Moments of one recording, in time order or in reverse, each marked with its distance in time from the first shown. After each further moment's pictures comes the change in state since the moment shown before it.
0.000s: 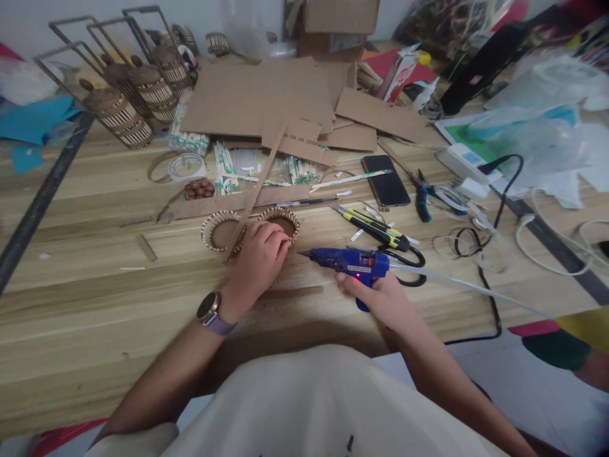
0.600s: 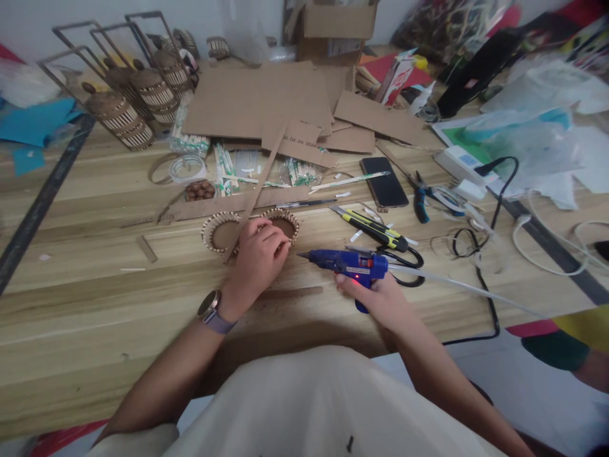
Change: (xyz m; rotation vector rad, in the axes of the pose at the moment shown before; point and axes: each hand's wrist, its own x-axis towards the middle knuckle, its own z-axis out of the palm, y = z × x) left_hand 0.004 0.001 -0.002 -0.053 0.035 -0.054; right_hand -0.002 0.001 0.001 0.018 0.002 0.009
